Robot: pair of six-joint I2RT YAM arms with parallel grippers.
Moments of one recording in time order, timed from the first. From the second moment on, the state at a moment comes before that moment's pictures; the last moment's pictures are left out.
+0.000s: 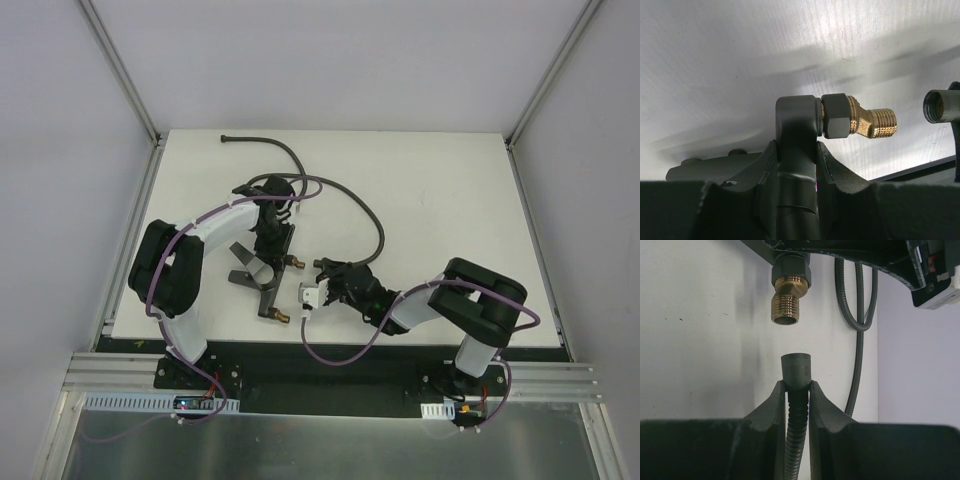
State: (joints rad) left arm -0.48 1.77 1.25 -0.88 0.18 -0.22; right arm 1.04 1.73 0.49 0.89 0.16 -1.05
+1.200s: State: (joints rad) left arm -0.46 1.77 1.24 -0.87 0.21 -0.25; right arm 1.09 1.80 0.59 0.82 0.19 -0.98
